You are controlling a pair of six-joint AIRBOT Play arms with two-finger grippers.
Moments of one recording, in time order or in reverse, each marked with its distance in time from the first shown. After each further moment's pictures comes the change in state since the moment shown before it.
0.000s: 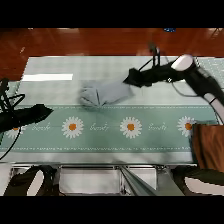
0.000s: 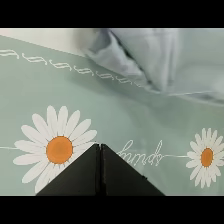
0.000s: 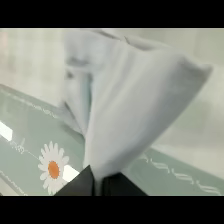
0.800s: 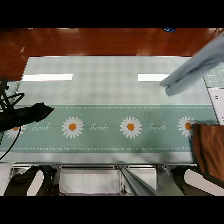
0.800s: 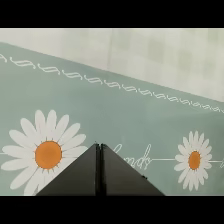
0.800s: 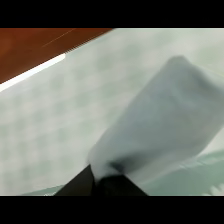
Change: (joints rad) left arm 0.000 0.000 0.000 -0.044 0.018 0.010; right arm -0.665 0.210 0.634 -0.348 0.645 0.341
